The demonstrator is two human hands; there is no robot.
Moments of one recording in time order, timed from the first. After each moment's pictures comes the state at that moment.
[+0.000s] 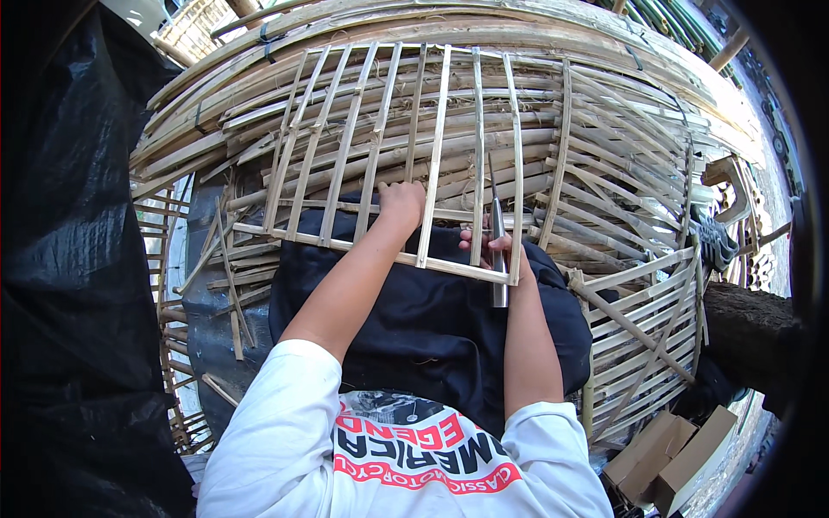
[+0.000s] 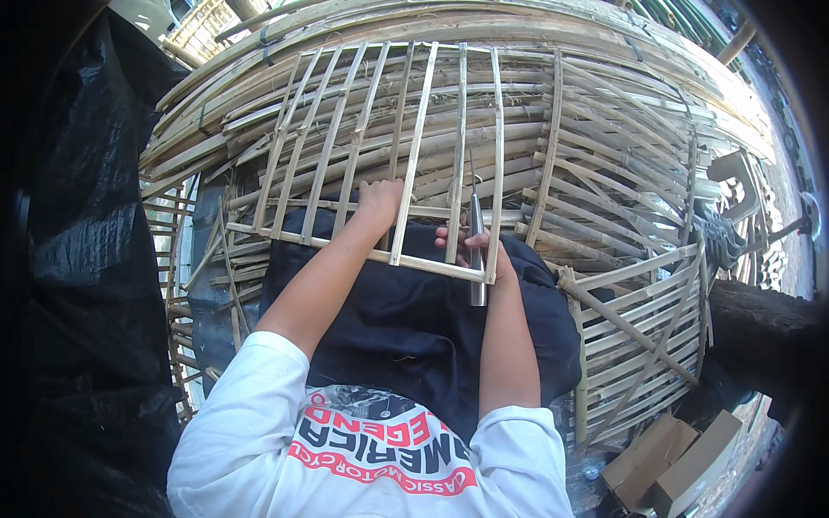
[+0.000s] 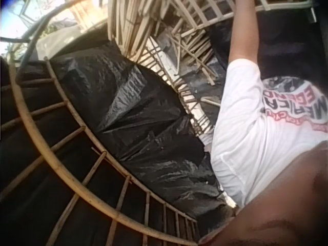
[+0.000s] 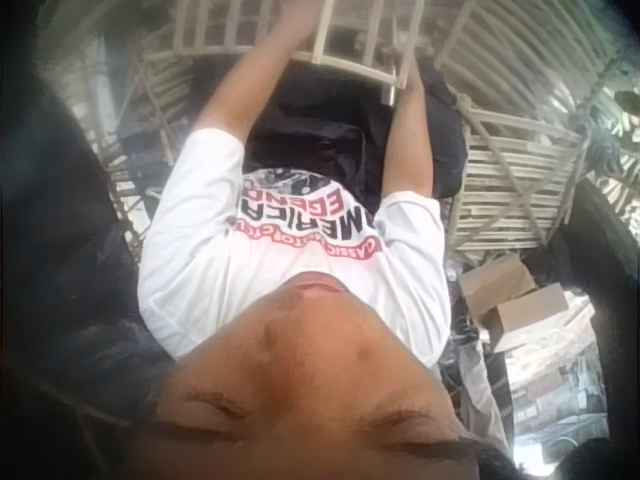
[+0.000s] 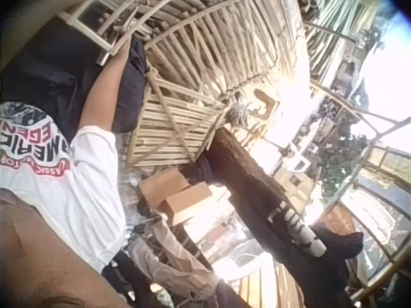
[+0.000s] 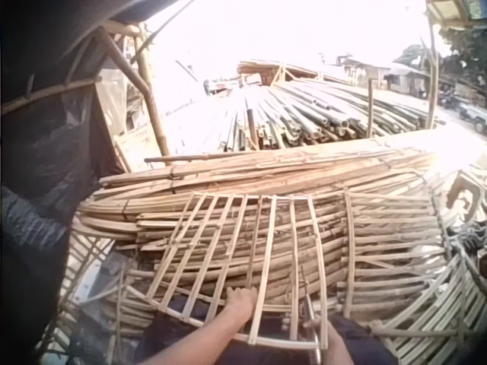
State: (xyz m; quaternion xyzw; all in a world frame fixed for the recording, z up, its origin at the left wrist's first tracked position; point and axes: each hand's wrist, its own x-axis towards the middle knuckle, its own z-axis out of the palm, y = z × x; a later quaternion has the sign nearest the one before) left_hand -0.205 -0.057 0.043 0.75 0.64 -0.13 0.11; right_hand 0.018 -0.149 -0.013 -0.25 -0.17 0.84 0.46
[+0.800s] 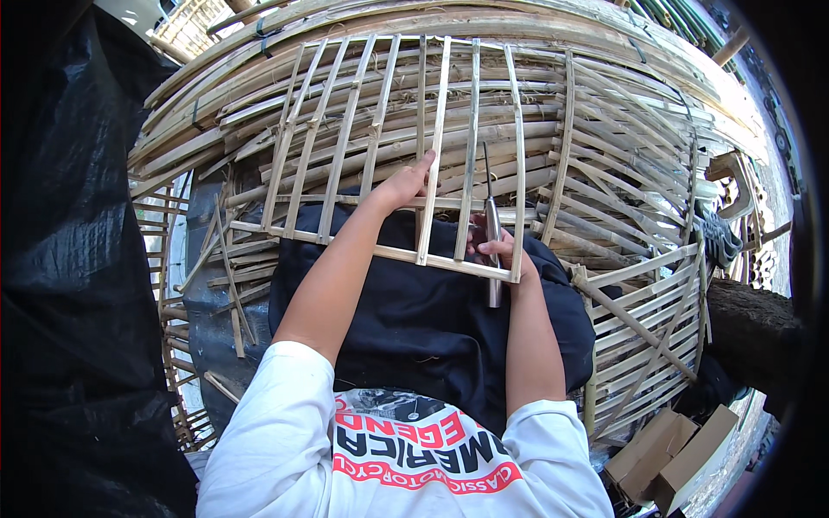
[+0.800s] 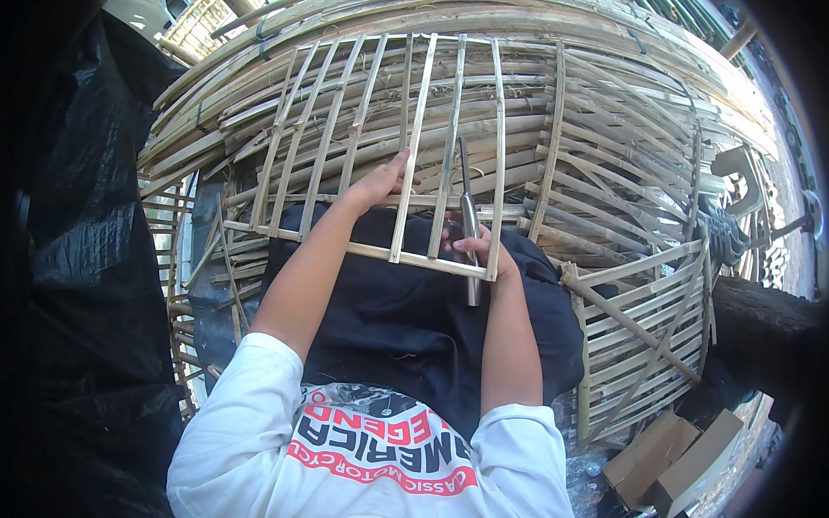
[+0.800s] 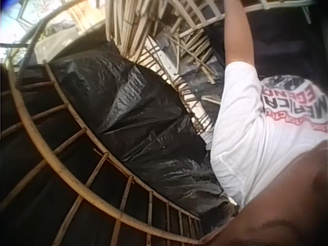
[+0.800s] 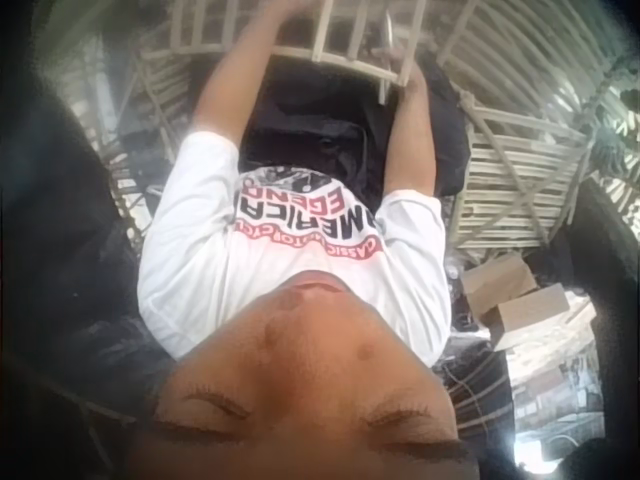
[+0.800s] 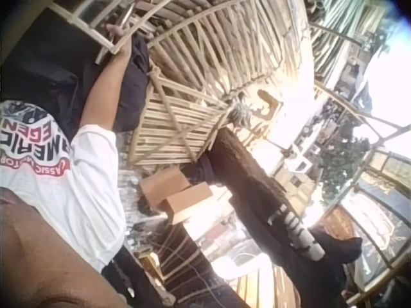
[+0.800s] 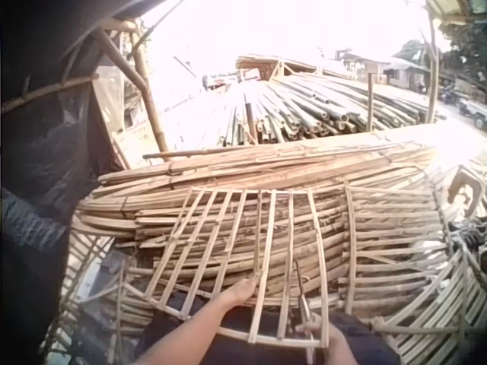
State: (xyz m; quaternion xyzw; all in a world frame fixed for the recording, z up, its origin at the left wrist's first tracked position) left_hand -0.223 -0.029 0.038 0.55 0.59 0.11 0.58; right_hand 0.017 -0.154 -0.010 -0.33 -0.26 0.81 0.41
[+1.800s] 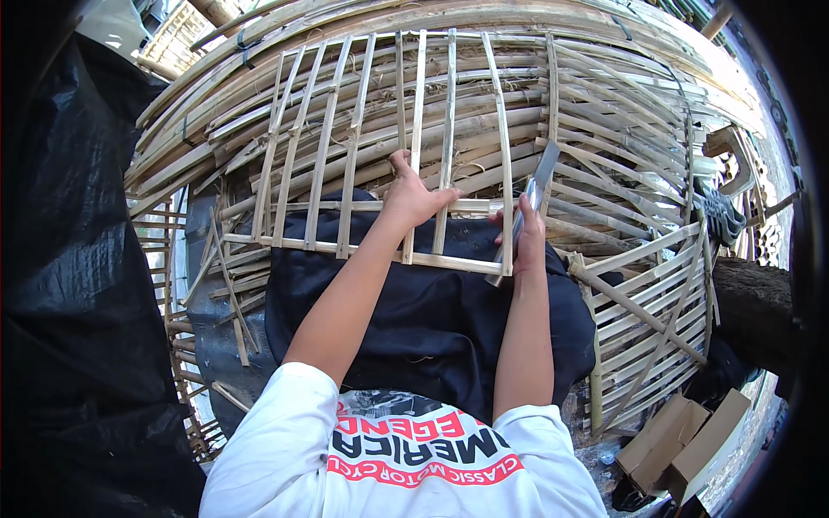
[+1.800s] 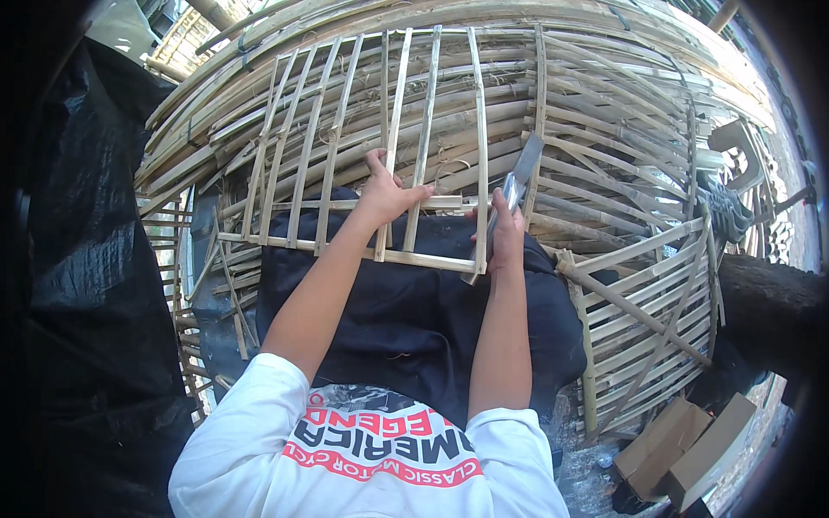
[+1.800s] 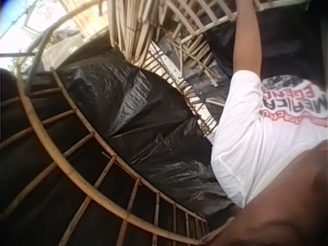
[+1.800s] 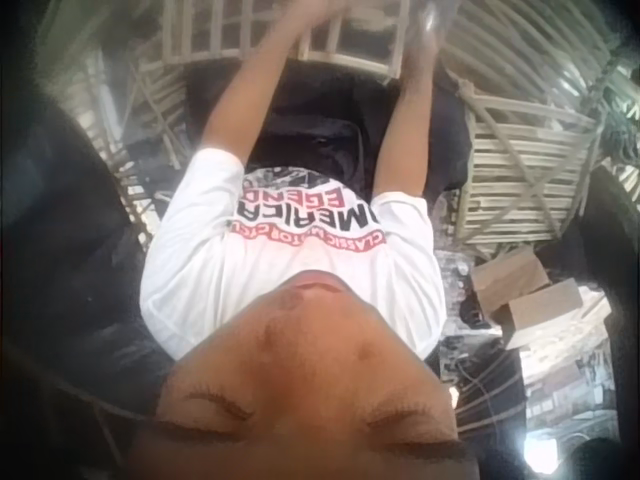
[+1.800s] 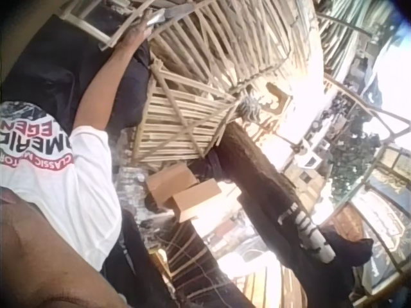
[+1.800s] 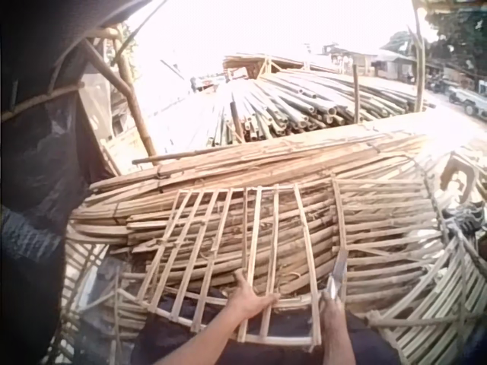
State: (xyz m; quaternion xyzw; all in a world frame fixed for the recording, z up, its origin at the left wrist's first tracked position) left_hand -0.173 -0.078 0.080 0.61 0.67 0.16 0.39; right_hand 0.026 -0.154 0.024 -0.51 -0.15 0.58 0.61
